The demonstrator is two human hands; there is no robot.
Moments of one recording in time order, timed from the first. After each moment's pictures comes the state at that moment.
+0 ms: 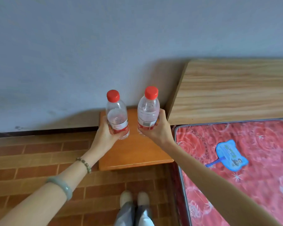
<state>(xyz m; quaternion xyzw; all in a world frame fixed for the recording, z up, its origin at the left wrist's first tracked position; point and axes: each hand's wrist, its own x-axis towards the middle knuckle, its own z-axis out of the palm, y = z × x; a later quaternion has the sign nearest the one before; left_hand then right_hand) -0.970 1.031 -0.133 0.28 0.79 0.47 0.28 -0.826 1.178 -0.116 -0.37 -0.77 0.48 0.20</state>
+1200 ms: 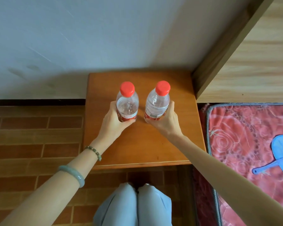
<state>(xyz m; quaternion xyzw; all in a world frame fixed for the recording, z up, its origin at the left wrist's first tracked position) -1.012 1.082 -0.431 0.30 0.82 0.43 0.23 -0.880 1.228 -0.431 -0.38 -0.78 0.48 0.13</state>
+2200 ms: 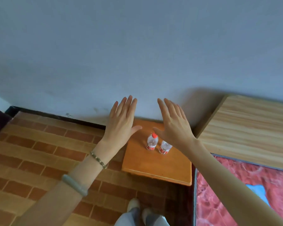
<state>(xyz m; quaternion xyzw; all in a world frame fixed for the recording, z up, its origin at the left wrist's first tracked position) -0.986 0.980 0.009 0.42 0.89 0.06 -0.14 -0.887 1.139 0.027 -0.10 -0.99 0.09 0.09</state>
